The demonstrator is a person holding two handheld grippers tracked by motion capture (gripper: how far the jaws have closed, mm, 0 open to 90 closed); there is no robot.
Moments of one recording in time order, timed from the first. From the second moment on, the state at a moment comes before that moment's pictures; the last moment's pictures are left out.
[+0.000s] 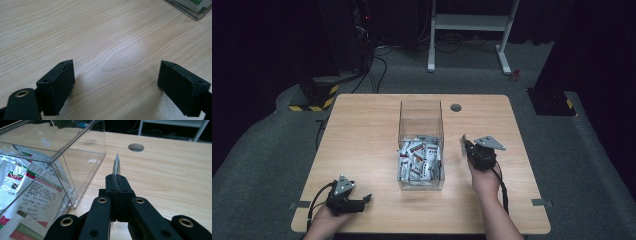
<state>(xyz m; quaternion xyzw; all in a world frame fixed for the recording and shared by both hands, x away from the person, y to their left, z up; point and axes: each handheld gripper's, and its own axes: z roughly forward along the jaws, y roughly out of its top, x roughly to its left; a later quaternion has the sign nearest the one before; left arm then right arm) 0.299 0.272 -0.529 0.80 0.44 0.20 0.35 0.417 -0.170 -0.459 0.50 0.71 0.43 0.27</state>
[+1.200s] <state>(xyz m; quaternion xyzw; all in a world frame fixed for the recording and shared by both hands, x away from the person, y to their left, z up) 0.299 0.271 -0.530 0.80 0.45 0.20 0.35 0.434 -0.216 -0.502 0.55 0.71 0.34 0.29</state>
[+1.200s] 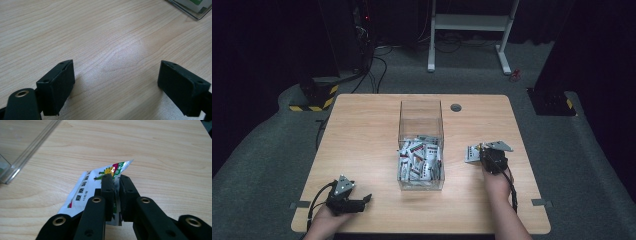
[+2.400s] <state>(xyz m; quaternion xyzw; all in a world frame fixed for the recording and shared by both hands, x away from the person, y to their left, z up) 0.300 0.271 -0.530 0.80 0.45 0.20 0.35 0.429 -0.220 -0.500 0.55 0.71 0.35 0.27</state>
